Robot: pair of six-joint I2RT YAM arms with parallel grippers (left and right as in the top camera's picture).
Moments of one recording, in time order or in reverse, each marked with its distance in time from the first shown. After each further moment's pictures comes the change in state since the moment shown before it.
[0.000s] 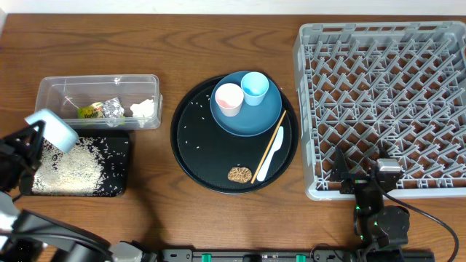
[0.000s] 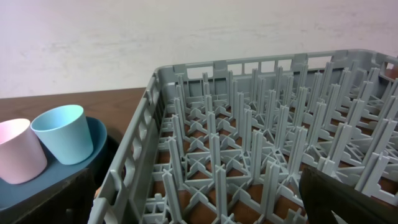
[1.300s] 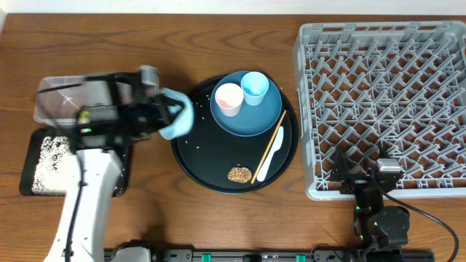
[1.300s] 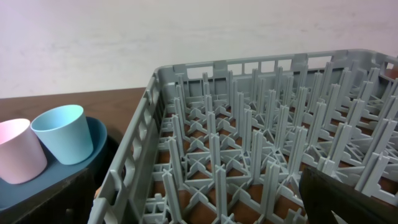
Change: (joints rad) left arm -1.141 -0.266 0.003 -0.149 -0.829 -0.057; right arm 0.000 0.000 0.000 0.000 0.000 0.000
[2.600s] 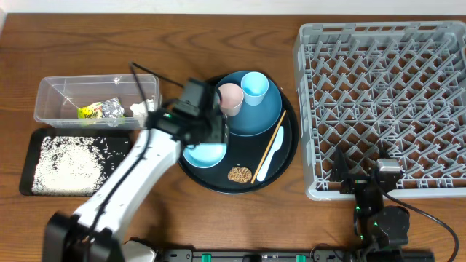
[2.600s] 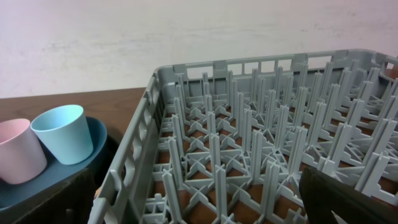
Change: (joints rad) left arm -0.367 0.178 0.105 -0.127 -0.500 0.013; right arm 0.000 0.000 0.000 0.000 0.000 0.000
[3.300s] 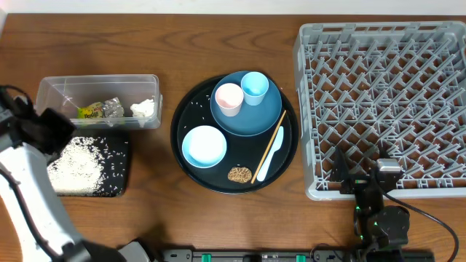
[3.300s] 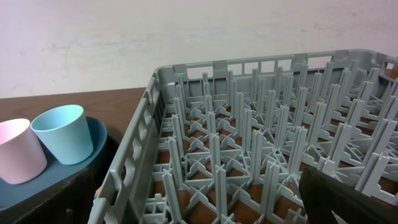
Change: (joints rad) left arm 1.015 -0.061 0.147 -0.258 0.077 0.054; right arm 0.000 0.000 0.000 0.000 0.000 0.000
